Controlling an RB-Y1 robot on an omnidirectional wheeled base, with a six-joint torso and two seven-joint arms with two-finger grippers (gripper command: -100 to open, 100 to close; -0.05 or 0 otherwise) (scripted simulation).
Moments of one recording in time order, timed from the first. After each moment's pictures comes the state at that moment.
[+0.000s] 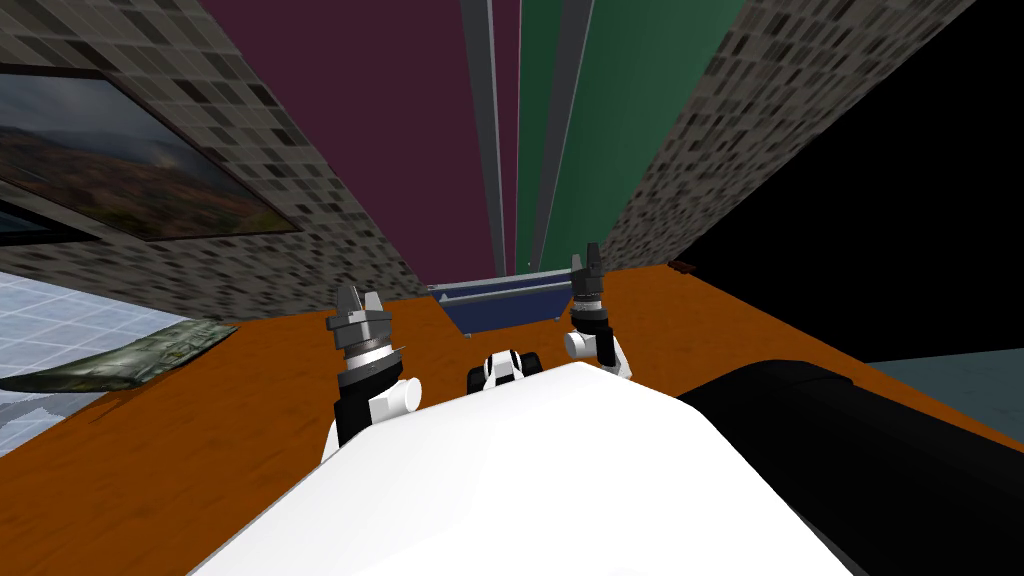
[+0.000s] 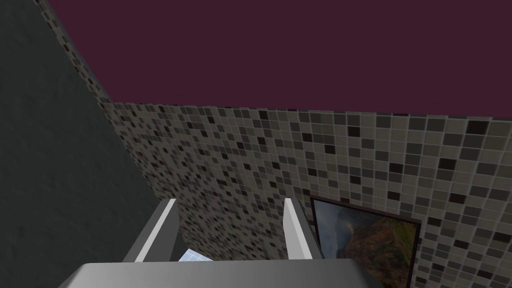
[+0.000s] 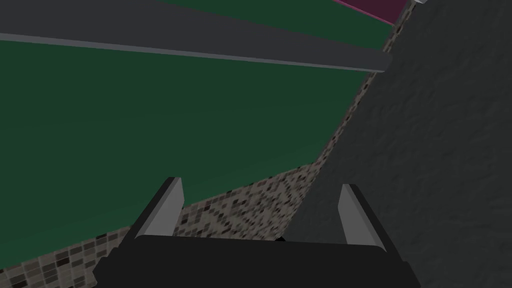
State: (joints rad) left arm 0.53 0.01 0.01 -2.26 0.00 -0.42 -0.09; right arm 0.49 -0.03 -0.02 -2.27 -0.03 -0.51 0.19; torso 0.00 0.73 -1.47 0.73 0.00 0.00
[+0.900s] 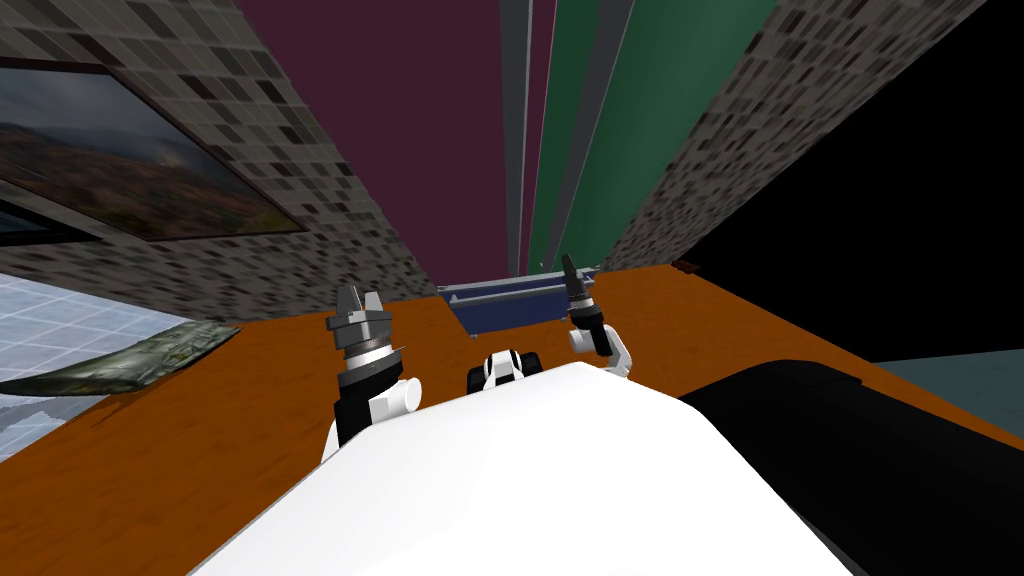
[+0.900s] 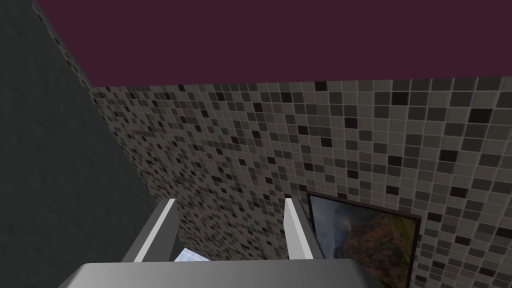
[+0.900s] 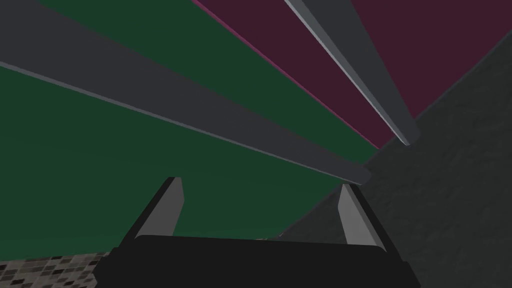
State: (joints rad) left arm 0.53 0.01 0.01 -2.26 0.00 -0.42 -0.09; right arm 0.43 -0.15 -0.07 -2.13 0.12 -0.47 0.35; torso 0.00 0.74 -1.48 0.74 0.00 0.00
